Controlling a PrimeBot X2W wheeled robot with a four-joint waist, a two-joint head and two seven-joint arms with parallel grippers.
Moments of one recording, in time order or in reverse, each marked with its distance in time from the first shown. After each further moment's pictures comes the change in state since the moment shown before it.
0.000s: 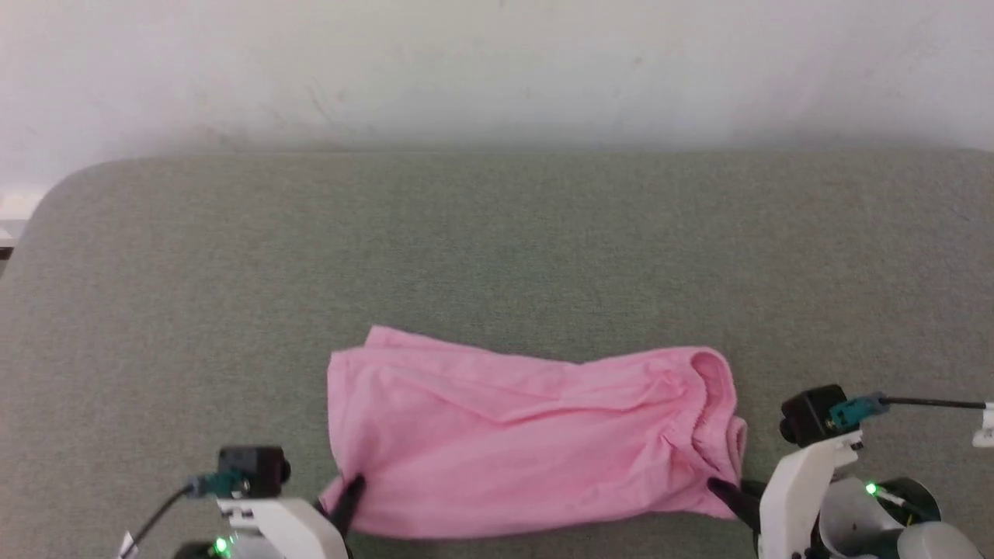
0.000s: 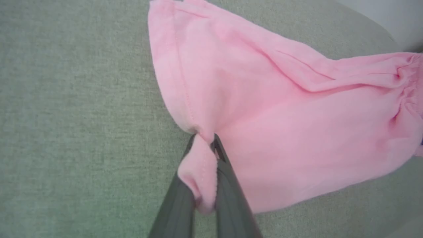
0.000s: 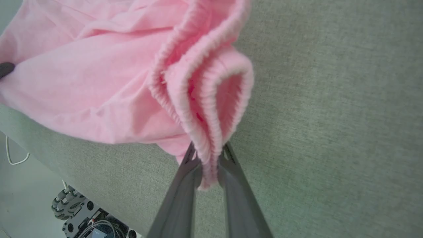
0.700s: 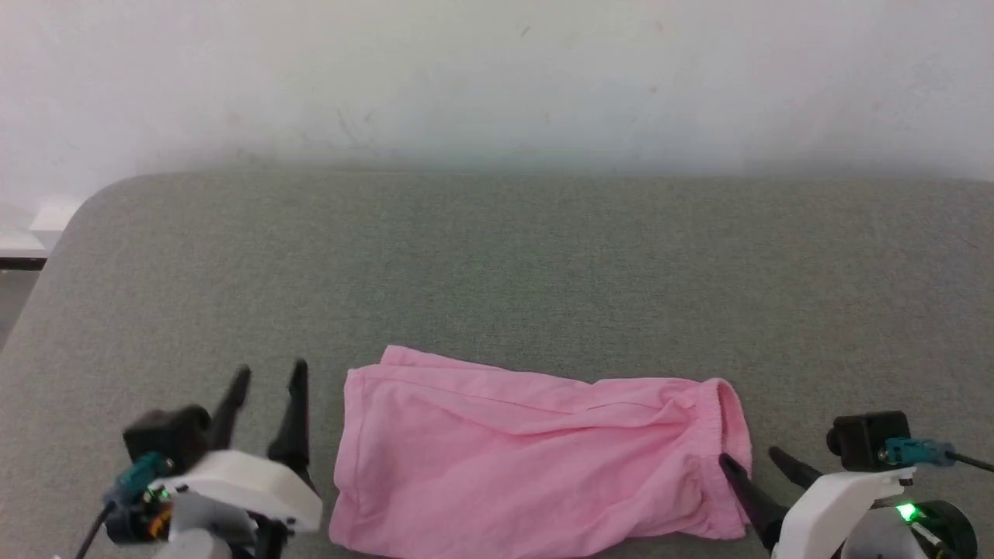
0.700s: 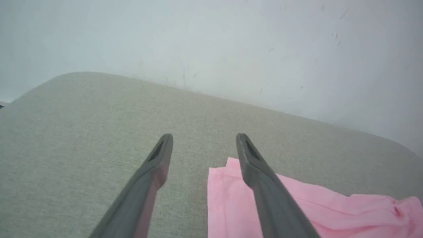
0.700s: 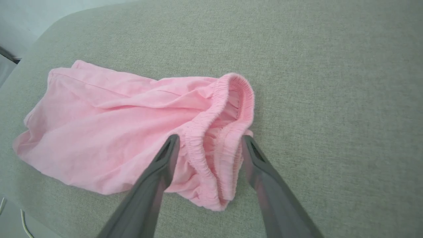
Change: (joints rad) left arm 0.040 -0.112 0.238 0.021 0.185 0.039 -0.294; right arm 0.153 0.144 -0.151 -0.147 -0.195 0.000 -0.203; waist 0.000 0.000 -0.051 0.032
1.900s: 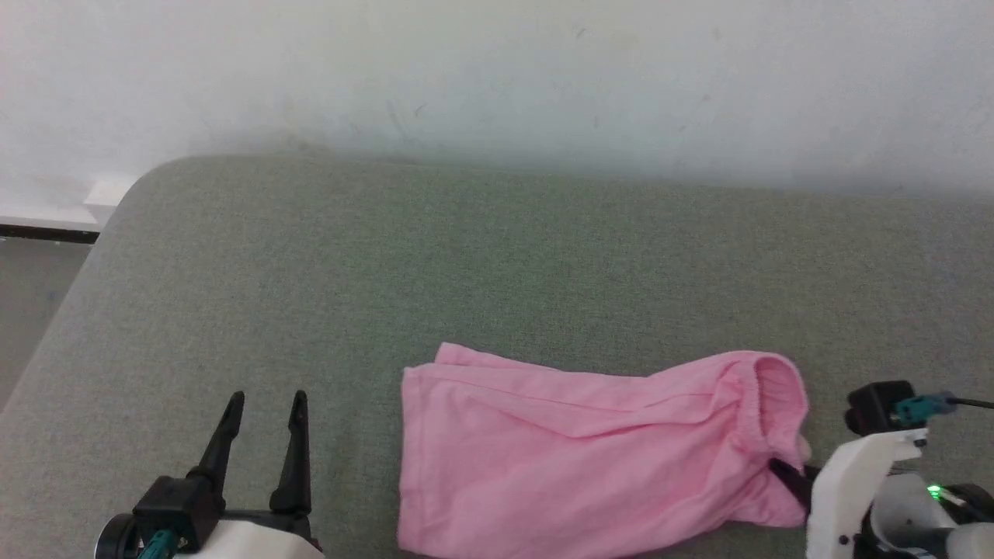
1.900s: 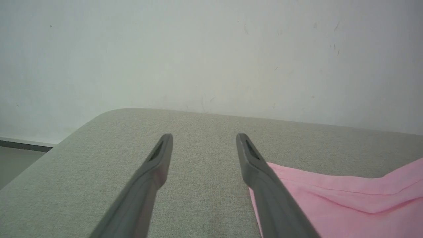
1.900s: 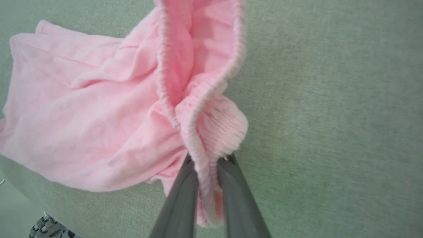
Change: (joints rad) left arm 0.207 -0.367 0.499 -0.051 0.654 -0.355 -0.001; right arm -0.146 -0.107 0.004 0.217 0.112 0.000 0.158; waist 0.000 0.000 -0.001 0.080
